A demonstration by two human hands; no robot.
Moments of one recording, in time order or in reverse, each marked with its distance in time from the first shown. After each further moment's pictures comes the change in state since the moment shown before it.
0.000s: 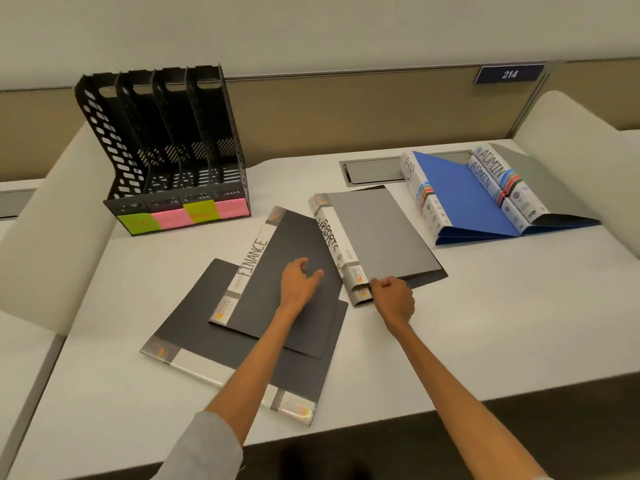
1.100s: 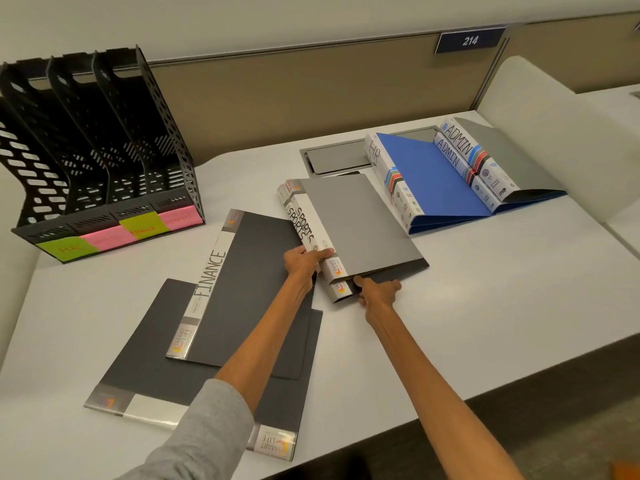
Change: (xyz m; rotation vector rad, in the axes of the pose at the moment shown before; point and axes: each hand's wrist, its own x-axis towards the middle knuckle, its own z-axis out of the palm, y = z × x) left_hand 0.055 0.063 0.073 -0.633 -0.122 -0.335; right_hand 0.048 0.005 0.010 0.771 -0.016 0.583
